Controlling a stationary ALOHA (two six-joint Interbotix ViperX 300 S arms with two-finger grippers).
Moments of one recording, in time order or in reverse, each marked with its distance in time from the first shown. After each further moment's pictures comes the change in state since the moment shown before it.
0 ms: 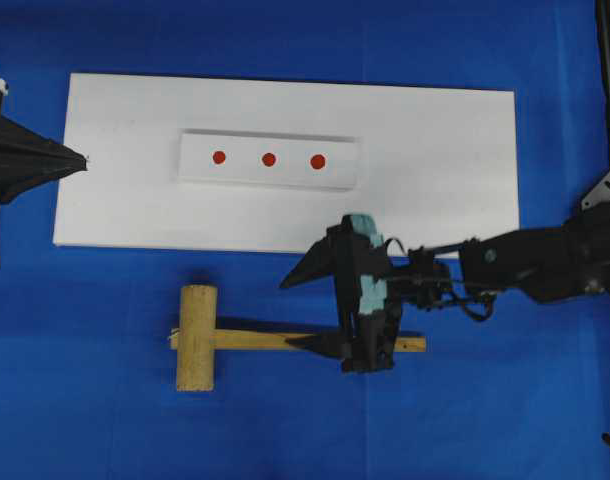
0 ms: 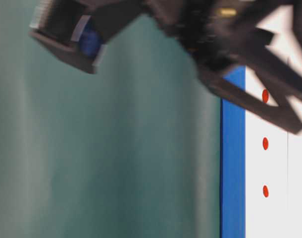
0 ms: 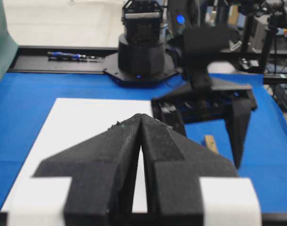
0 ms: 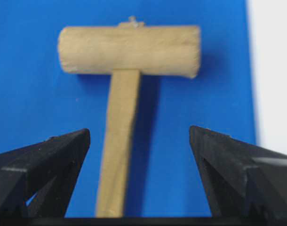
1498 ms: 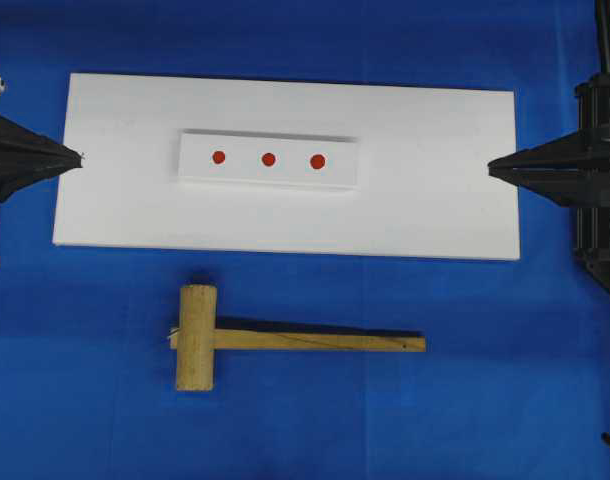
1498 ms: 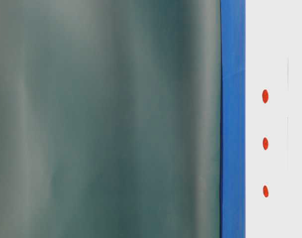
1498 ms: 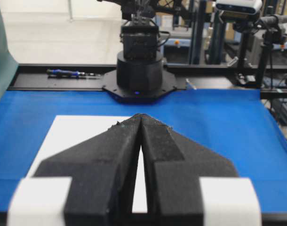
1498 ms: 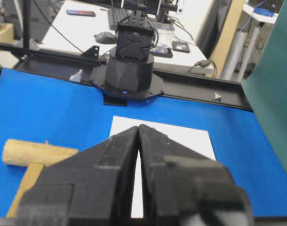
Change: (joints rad) left arm -0.006 -0.005 -0.014 0.005 -0.037 0.006; right arm -0.252 -1.120 0.494 -0.178 0.084 -0.218
